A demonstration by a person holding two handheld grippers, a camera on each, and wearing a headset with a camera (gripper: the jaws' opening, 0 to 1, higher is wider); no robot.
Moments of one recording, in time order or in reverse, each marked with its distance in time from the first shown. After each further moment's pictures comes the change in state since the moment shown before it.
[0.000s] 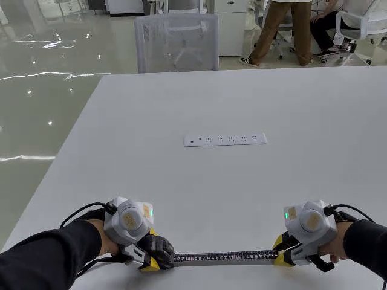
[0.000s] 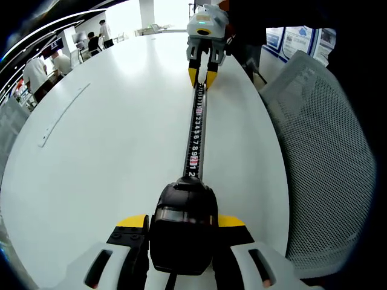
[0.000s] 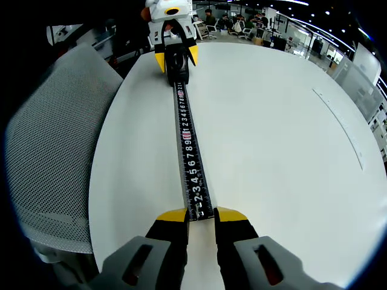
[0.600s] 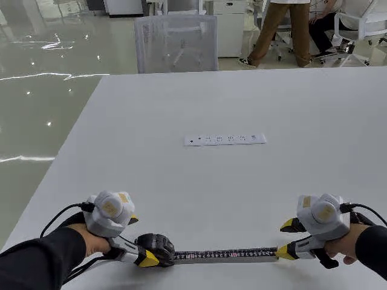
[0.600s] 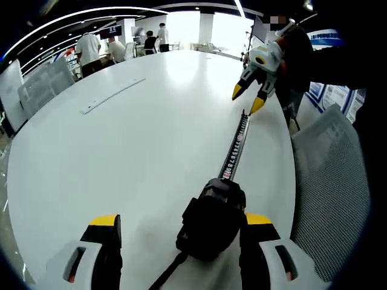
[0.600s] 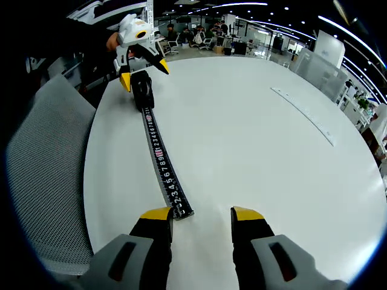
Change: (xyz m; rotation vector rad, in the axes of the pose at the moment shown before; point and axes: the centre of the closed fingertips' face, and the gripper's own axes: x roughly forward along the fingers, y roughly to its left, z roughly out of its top) left arm -0.032 0.038 -0.010 -0.417 -0.193 0.192; right arm -0.035 -0.022 0.004 0.208 -0.136 -0.204
